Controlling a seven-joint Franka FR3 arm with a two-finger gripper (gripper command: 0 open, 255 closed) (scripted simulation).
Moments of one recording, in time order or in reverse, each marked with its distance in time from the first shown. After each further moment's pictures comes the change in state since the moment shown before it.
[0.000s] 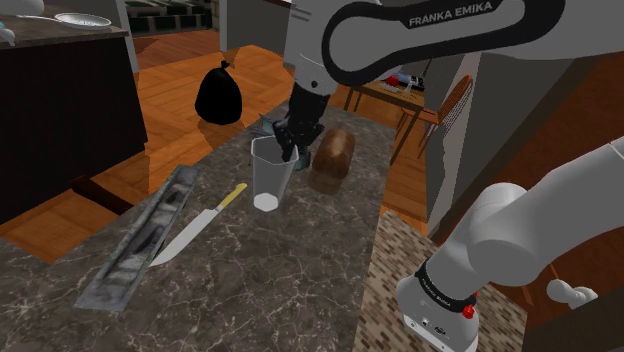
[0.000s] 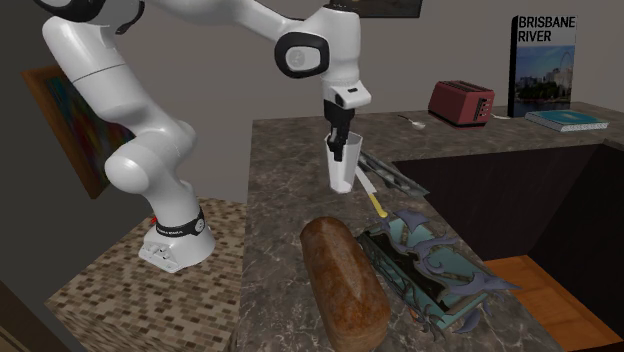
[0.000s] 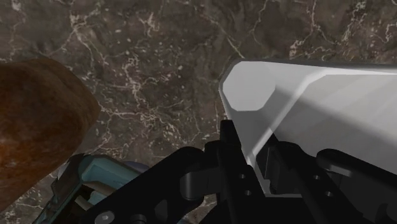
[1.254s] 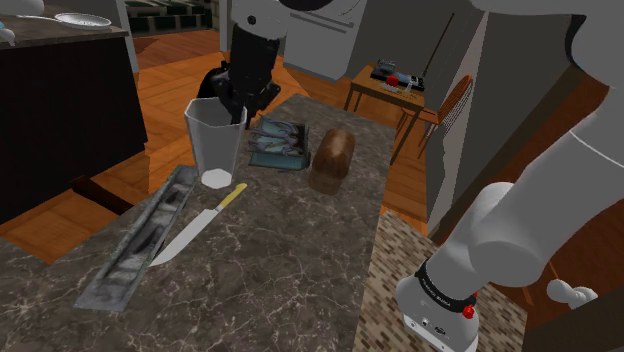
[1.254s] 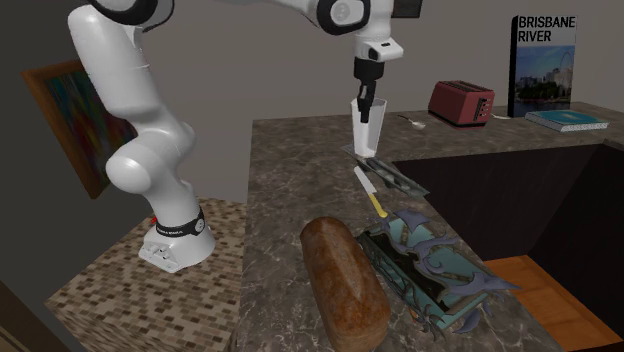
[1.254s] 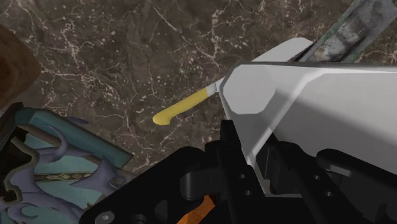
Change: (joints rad) arm 0.034 0.241 0.103 0.448 -0.069 -0.187 0.204
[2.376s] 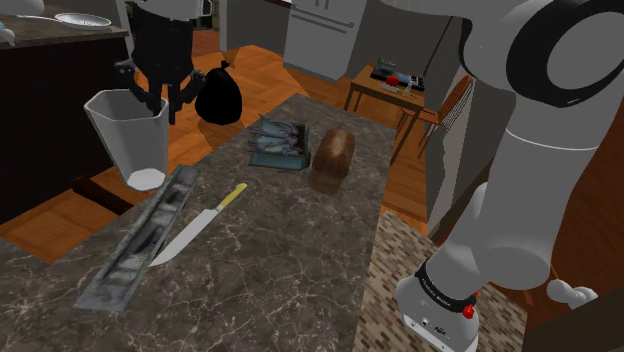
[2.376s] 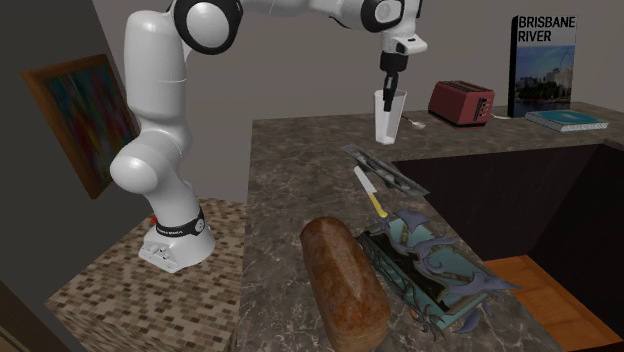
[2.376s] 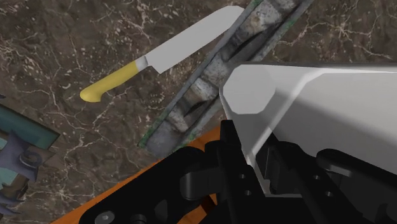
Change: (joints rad) arm 0.112 0.391 0.073 0.477 -0.158 -0.091 0.215
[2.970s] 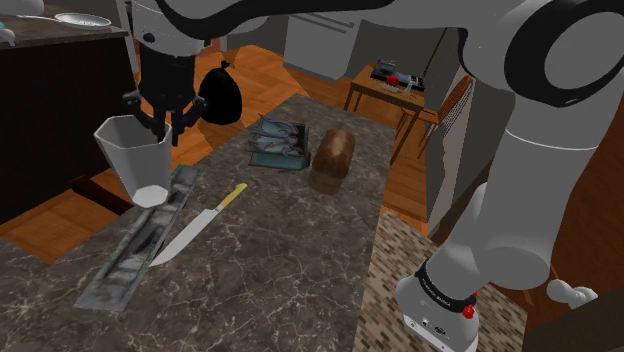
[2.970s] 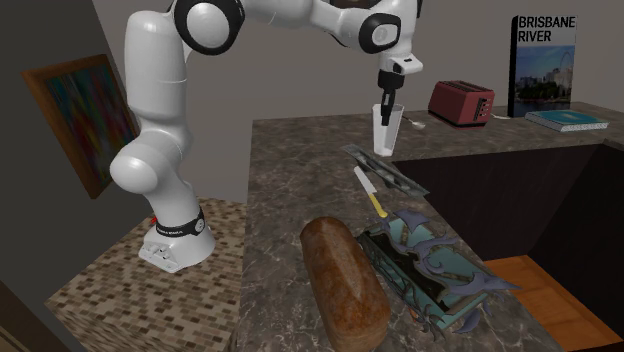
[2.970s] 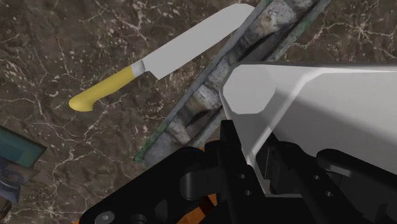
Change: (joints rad) arm -0.004 0.003 -0.002 -0.117 0.000 0.120 -0.005
